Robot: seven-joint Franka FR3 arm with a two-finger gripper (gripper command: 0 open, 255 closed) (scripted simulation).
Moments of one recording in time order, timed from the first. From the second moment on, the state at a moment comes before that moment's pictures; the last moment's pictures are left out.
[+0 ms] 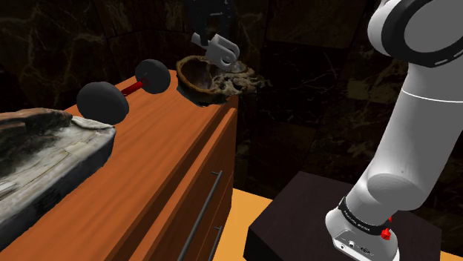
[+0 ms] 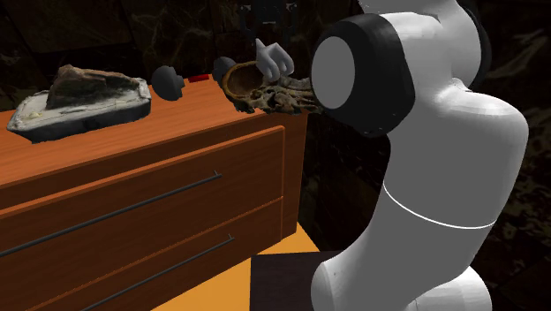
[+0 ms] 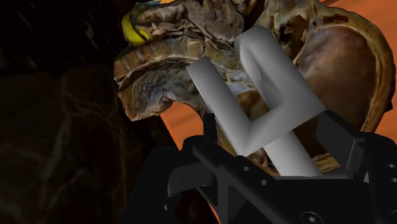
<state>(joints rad) -0.02 0.19 0.42 -1.07 -0.07 1.13 0.32</state>
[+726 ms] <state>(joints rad) -0.04 0.11 0.41 -1.23 -0.04 1.24 0.31</state>
